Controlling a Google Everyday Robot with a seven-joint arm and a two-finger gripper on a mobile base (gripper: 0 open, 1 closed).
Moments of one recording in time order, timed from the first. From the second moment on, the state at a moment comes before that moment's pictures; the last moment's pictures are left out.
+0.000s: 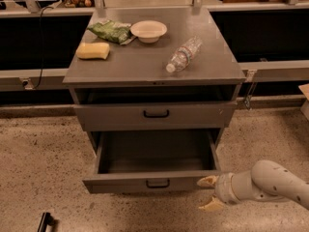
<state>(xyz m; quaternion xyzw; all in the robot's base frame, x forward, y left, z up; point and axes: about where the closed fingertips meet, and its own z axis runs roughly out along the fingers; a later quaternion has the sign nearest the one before) 0.443 -0.178 0.483 -0.59 0.73 0.19 0.29</state>
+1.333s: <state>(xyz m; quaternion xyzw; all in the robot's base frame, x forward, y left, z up) 0.454 -0.182 0.360 -0.53 0.80 0.13 0.27</state>
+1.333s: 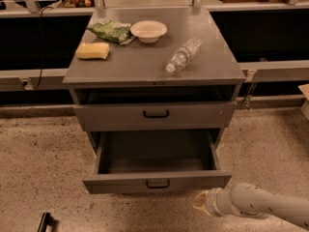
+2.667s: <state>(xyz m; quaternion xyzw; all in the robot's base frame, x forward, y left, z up) 0.542 -0.166 0.360 -0.55 0.75 0.11 0.36</state>
